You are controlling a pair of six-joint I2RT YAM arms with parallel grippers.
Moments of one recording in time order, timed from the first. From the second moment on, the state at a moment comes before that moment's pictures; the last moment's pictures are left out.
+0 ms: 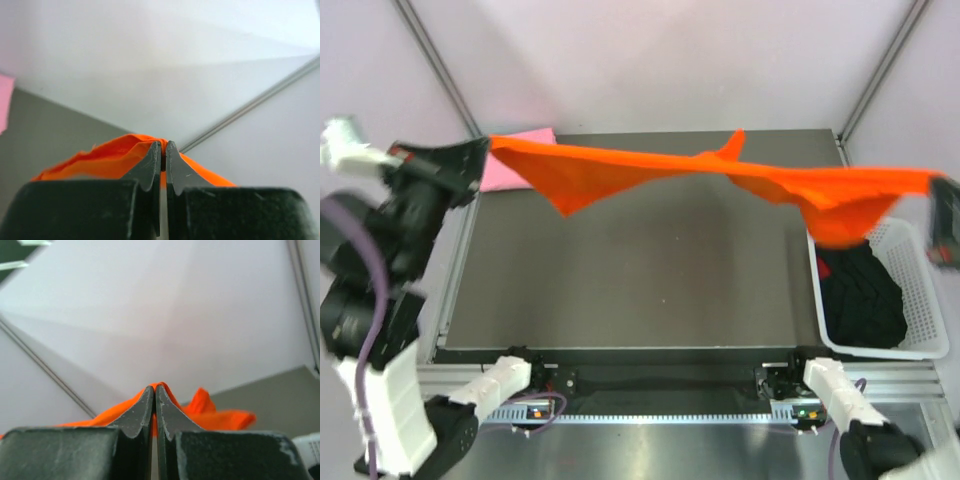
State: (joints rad) left arm -0.24 1.02 1.93 -0.82 -0.11 -0.76; right arm -0.05 0.88 2.13 -0.98 -0.03 0.56
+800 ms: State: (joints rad) left arm -0.24 1.13 1.41 -0.60 -0.20 -0.73; right arm -0.03 1.11 1.42 -0.44 -0.06 0.54
